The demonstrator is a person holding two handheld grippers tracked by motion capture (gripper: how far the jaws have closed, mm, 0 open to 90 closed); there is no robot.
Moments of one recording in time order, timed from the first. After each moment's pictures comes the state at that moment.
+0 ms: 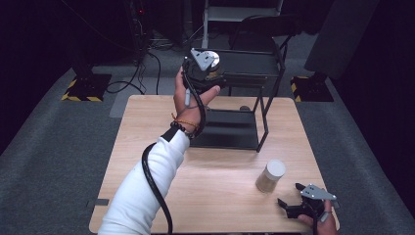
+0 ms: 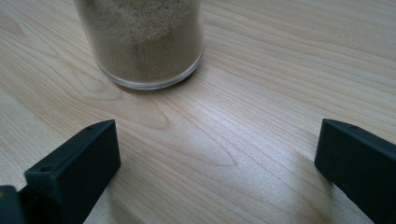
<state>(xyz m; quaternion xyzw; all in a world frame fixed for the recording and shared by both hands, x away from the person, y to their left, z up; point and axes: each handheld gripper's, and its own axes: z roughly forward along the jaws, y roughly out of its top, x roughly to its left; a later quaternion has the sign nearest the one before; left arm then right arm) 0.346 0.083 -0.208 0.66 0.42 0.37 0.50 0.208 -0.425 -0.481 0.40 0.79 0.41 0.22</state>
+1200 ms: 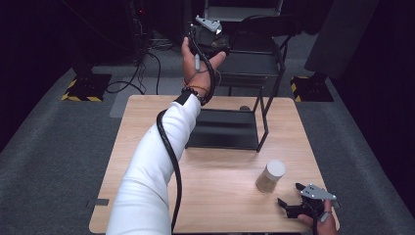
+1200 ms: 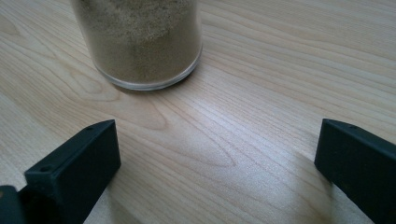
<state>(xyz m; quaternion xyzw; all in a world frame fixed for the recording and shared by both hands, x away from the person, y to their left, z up) 0.413 0.051 -0.169 0.63 0.47 0.40 0.47 0.207 -0.424 -0.481 0.40 0.79 0.41 0.22</state>
